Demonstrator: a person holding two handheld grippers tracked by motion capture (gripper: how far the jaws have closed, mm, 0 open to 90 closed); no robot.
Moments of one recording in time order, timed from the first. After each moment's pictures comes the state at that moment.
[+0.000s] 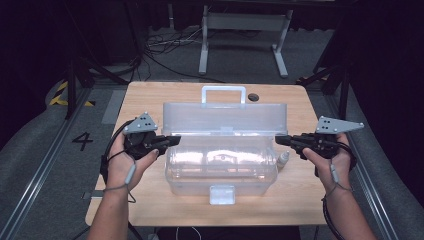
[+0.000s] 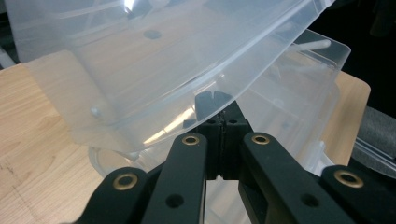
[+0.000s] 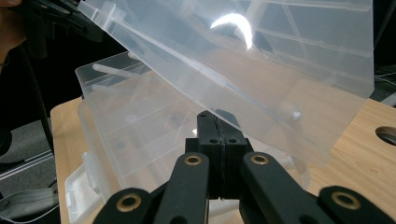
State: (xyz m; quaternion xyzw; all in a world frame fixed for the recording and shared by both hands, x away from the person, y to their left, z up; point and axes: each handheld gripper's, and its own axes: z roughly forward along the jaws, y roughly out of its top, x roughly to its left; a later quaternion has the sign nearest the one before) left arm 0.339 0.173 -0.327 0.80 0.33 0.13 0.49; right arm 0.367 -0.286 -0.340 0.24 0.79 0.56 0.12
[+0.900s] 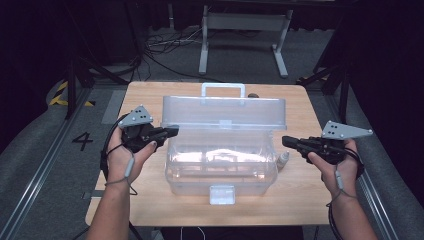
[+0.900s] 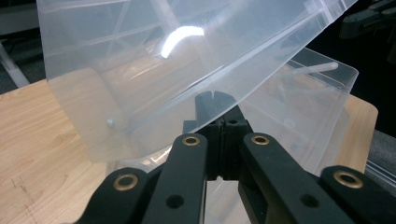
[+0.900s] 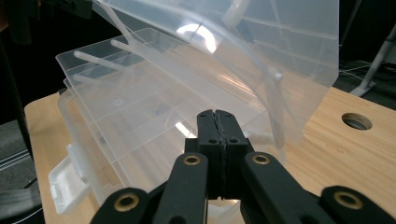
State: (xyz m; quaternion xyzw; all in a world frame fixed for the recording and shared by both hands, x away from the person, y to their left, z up) left arm 0.352 0.177 -0.321 0.78 0.33 0.14 0.52; right arm 0.351 -0.296 -0.340 0.27 0.78 0.54 0.16
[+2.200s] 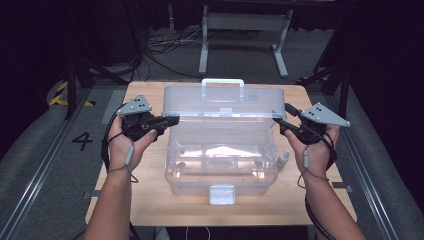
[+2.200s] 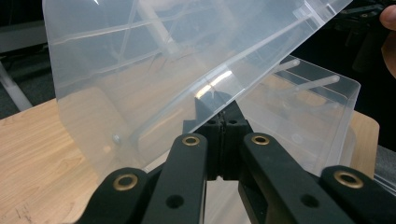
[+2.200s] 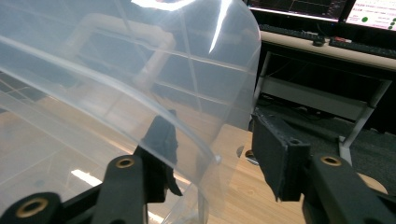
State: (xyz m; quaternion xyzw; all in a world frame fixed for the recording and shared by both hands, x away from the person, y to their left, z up) left arm 0.373 0.181 -0.313 0.77 0.32 0.15 0.54; right arm 0.386 -0.249 -0.328 0.36 0.70 0.51 0.35
